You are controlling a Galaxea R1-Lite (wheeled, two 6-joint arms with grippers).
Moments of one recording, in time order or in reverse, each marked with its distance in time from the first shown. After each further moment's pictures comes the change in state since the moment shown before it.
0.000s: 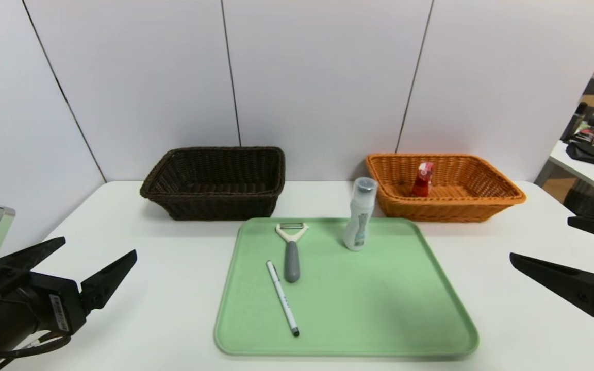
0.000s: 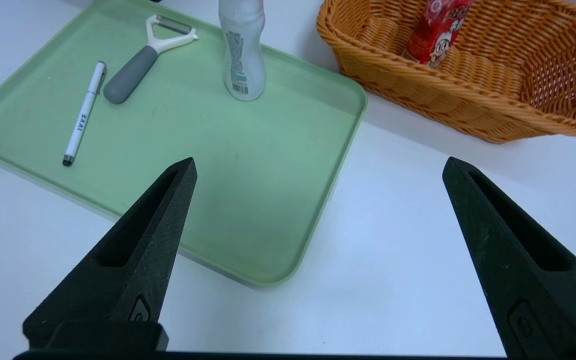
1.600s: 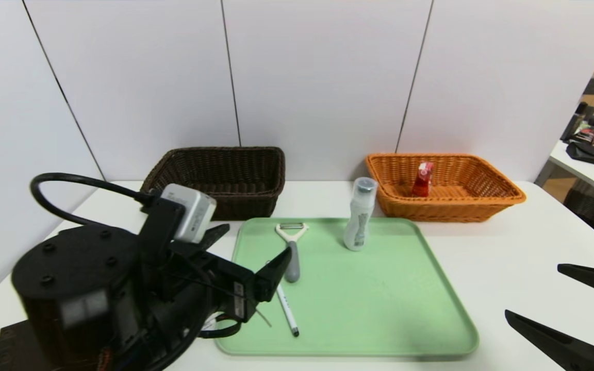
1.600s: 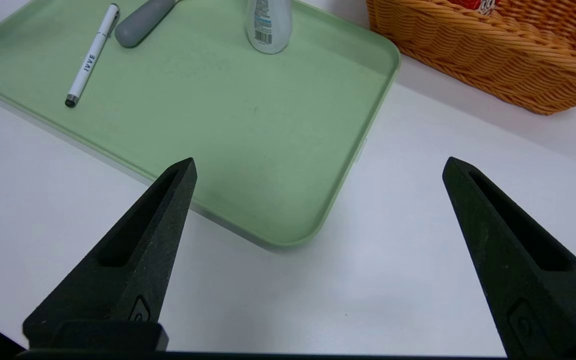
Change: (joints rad) left arm -0.446 0.510 -0.146 -0.408 0.056 -0.116; right arm 0.070 -0.088 0.262 -0.171 -0.016 -0.001
